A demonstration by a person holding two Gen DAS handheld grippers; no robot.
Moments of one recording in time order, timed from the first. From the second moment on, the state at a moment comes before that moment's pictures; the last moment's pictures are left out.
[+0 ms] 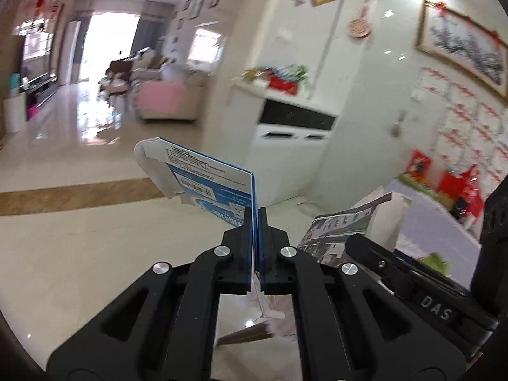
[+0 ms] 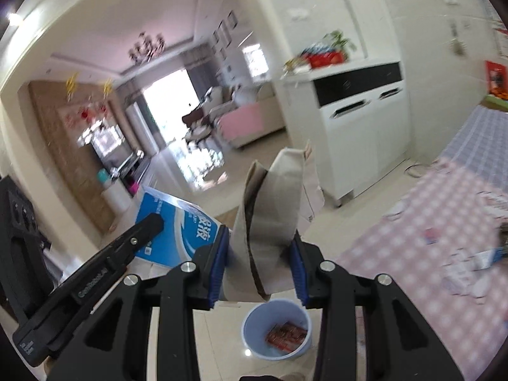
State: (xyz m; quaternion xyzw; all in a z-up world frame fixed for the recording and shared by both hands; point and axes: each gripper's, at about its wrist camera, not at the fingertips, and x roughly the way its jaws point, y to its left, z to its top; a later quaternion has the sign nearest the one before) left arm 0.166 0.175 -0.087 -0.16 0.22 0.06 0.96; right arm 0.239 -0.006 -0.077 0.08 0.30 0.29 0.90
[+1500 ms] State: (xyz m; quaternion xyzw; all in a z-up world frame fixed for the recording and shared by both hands) left arm 0.239 0.270 -0.226 -0.21 0.44 0.17 0.86; right arm 0.306 0.120 -0.209 -0.01 0.43 0.31 0.85
